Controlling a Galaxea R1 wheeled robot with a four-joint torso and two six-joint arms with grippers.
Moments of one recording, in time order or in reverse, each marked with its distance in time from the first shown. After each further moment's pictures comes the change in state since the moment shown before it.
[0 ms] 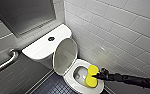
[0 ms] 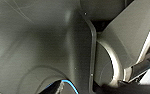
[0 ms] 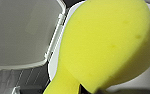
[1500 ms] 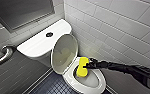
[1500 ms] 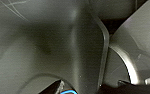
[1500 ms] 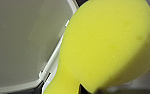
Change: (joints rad) left arm 0.001 0.006 0.000 0.000 -0.001 0.000; right arm 0.165 0.310 -0.341 -0.016 -0.158 -0.010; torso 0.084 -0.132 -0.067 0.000
